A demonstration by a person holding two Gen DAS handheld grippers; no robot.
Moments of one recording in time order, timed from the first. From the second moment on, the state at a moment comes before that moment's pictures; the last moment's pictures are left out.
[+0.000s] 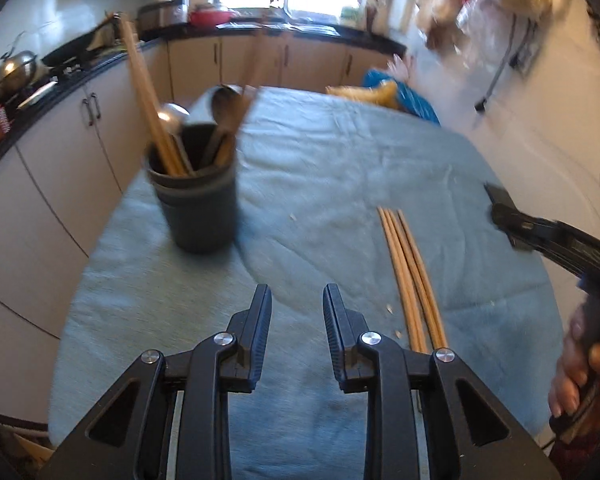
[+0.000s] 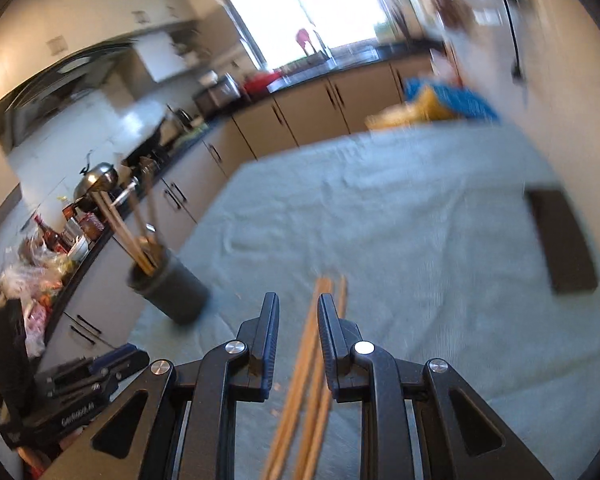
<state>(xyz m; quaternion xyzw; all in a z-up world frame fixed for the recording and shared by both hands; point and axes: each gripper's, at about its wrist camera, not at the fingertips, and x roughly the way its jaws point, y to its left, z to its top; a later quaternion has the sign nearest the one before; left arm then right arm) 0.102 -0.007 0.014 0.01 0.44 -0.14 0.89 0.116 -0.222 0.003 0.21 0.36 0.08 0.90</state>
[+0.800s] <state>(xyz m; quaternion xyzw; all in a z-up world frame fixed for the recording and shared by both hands) 0.114 -0.019 -0.009 0.04 0.48 -0.14 0.87 0.218 -0.202 -0.073 0.13 0.51 0.03 0.85</state>
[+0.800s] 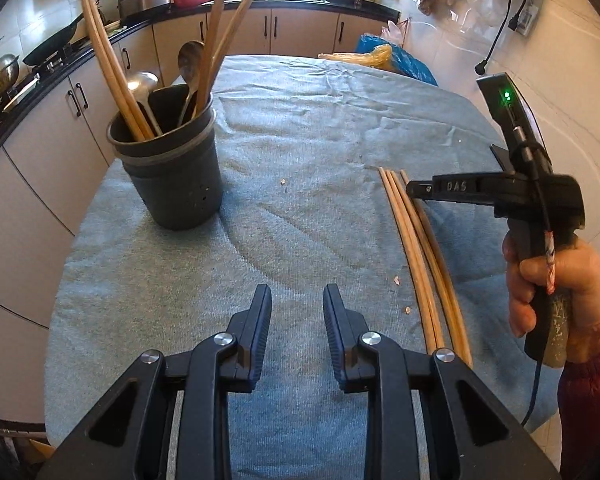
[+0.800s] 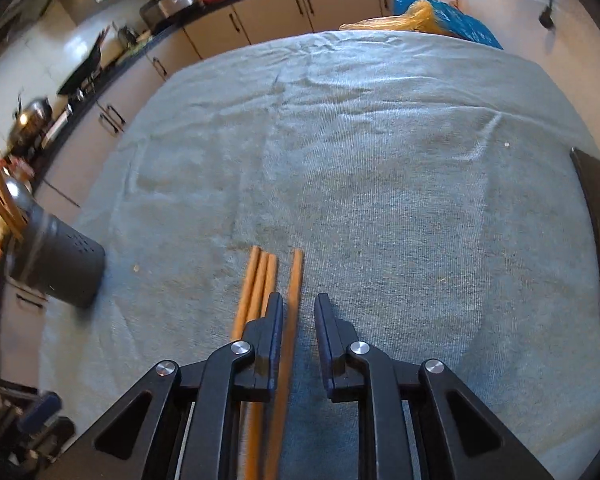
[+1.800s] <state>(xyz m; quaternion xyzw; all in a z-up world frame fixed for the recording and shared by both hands) 0.240 -0.139 -0.041 0.04 0.57 -0.17 0.80 0.167 -0.270 -0.080 0.18 0.47 0.04 0.86</state>
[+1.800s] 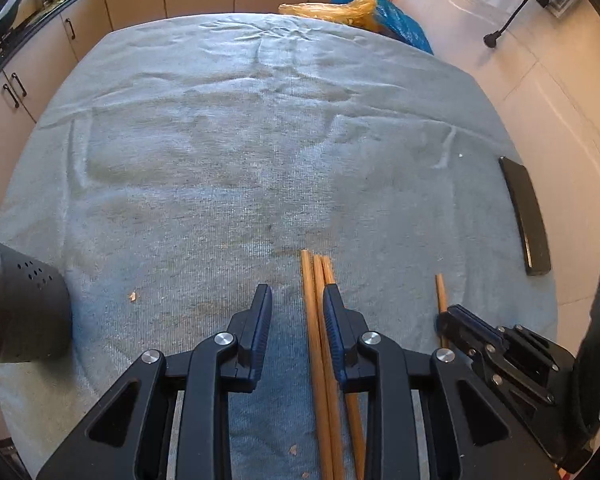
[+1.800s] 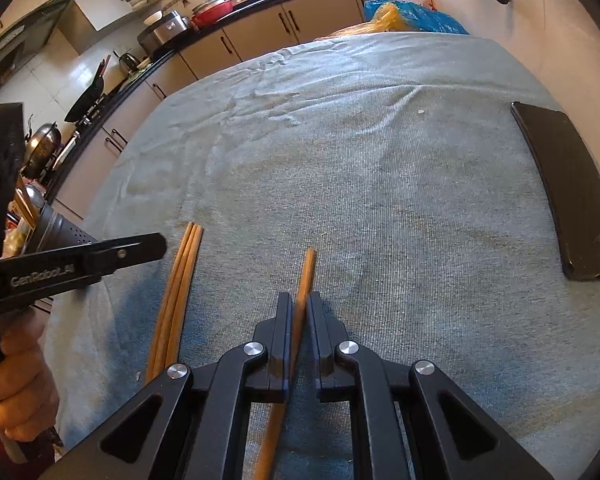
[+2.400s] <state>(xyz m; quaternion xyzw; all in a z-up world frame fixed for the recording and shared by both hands) 0.245 -0.152 -0.054 0.08 0.56 -0.14 0.81 0.168 -0.269 -0.080 0.18 0.48 0.04 0.86</state>
